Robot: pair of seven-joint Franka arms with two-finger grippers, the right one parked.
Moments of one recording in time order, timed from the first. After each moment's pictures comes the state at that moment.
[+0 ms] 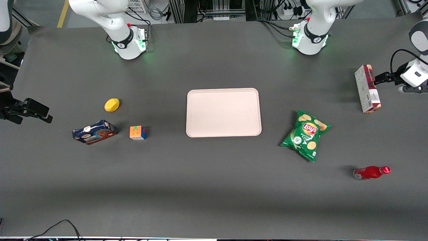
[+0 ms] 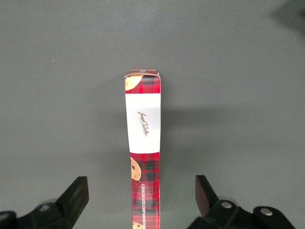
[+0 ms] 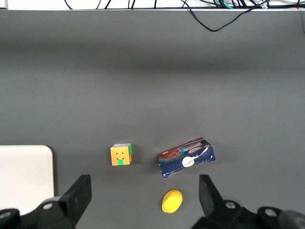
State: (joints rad) arm 0.05 -0.13 0.50 -2.48 0.18 2.21 0.43
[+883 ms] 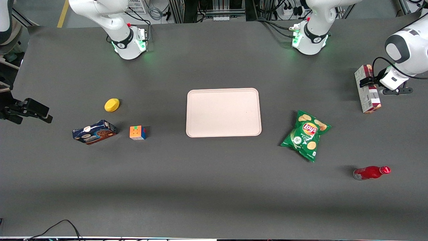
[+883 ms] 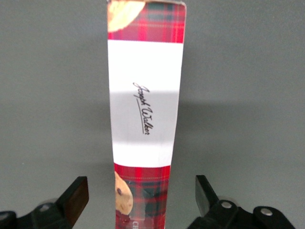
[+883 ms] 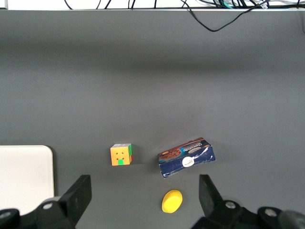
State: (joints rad) arm 0.12 0.03 0.49 -2.64 0.16 2.52 0.43
